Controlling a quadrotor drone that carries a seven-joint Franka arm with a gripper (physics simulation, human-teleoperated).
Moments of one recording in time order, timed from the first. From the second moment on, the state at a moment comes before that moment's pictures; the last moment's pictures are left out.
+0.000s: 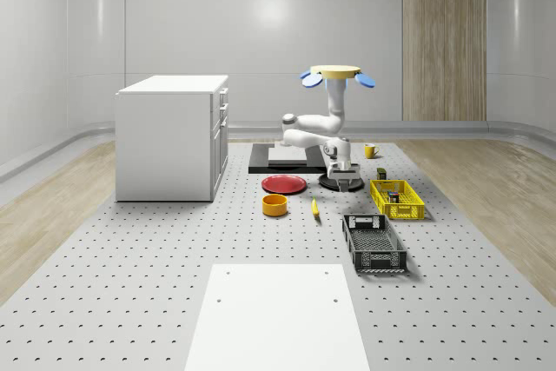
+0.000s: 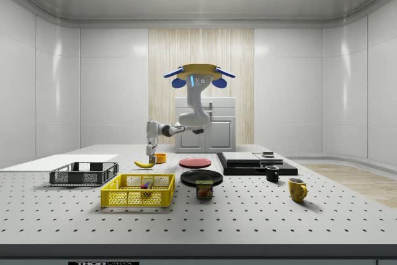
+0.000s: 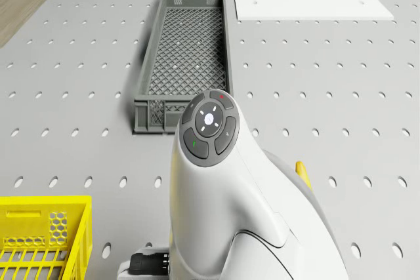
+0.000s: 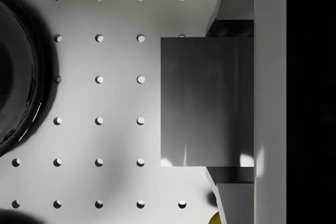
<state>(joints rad) -1.25 -1.51 1.27 -2.78 -1.87 1.61 1.69</state>
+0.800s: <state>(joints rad) -1.26 -1.52 1.28 -2.78 -1.86 1.62 1.70</state>
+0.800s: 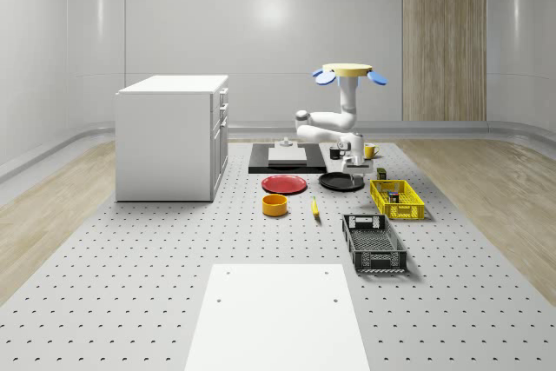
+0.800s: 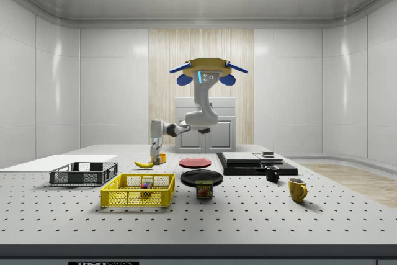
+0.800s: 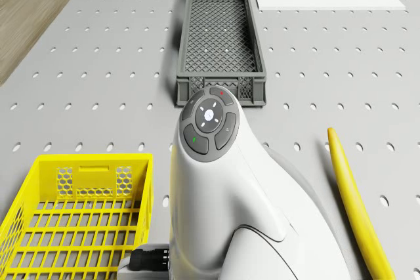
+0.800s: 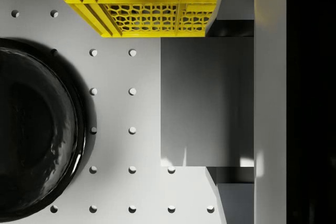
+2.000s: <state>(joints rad) -1.26 -1.53 1.28 -2.78 -1.85 1.63 1.70</state>
